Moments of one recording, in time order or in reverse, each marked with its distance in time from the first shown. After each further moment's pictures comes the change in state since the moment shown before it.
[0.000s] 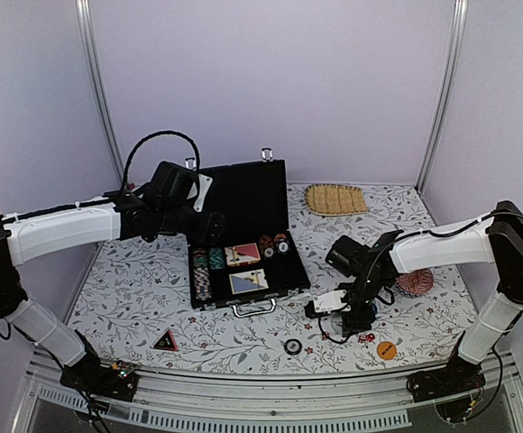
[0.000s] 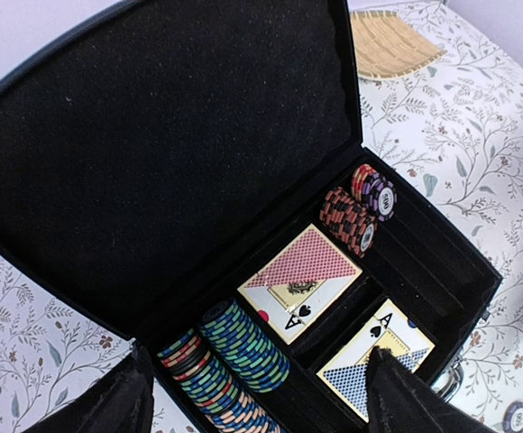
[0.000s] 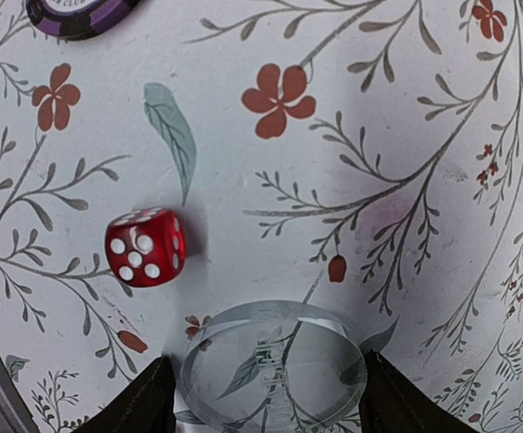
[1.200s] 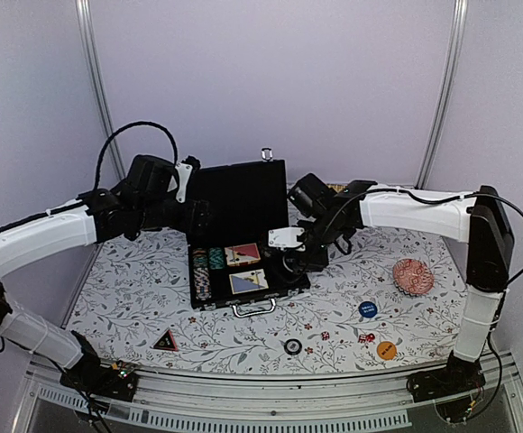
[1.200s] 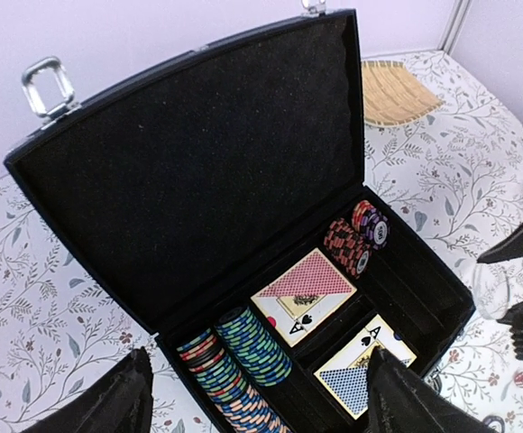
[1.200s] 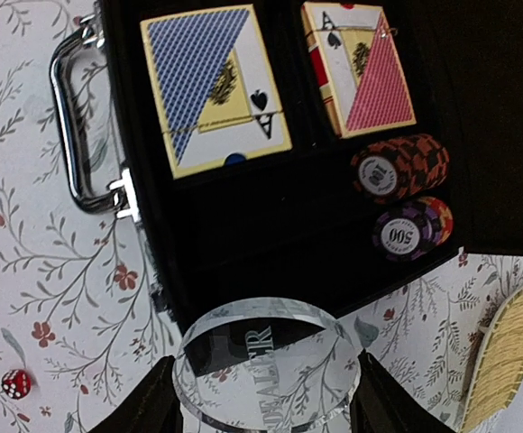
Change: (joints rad) left arm 0.008 -0.131 -0.025 -0.015 -0.031 -0.054; right arm 0.010 0.181 0.542 -0.050 0.087 0.043
